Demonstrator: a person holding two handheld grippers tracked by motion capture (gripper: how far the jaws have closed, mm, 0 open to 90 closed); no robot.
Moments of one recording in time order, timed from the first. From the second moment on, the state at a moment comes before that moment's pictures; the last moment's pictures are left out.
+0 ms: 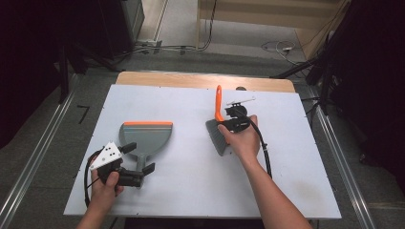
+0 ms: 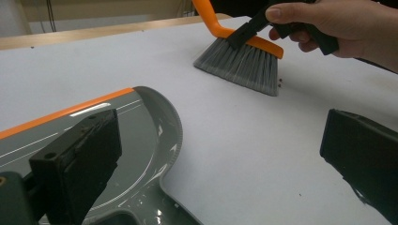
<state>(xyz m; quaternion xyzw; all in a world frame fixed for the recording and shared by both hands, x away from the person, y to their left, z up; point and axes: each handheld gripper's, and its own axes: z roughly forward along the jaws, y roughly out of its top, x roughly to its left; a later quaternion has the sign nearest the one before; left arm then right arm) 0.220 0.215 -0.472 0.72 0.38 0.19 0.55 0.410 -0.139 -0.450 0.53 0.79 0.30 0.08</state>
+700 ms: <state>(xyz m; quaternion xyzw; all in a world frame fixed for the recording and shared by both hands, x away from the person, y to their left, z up) 0.220 0.215 -0.472 0.72 0.38 0.19 0.55 0.399 -0.183 -0.455 0.57 0.75 0.31 0.09</state>
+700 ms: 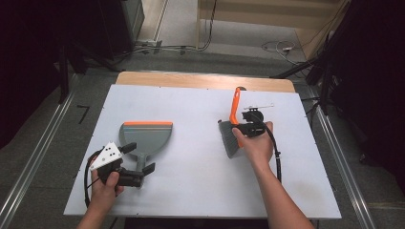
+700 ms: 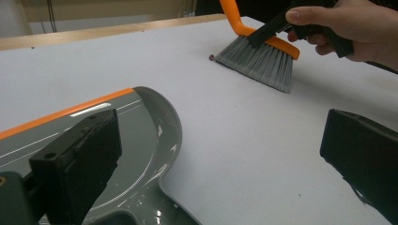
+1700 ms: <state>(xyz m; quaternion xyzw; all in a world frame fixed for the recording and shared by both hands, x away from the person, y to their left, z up) 0.221 0.215 -0.473 0.72 0.38 0.19 0.55 0.427 -0.163 -0.453 0.60 0.72 0.33 0.07</state>
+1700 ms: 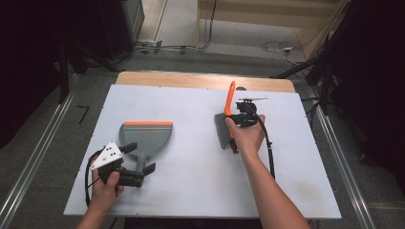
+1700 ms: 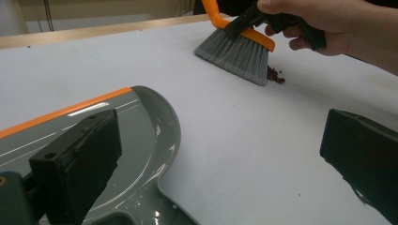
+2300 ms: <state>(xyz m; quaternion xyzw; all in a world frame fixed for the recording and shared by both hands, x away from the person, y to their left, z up) 0.221 0.213 -0.473 0.72 0.38 0.19 0.55 0.413 -0.209 -0.420 0.57 0.71 0.41 0.05</state>
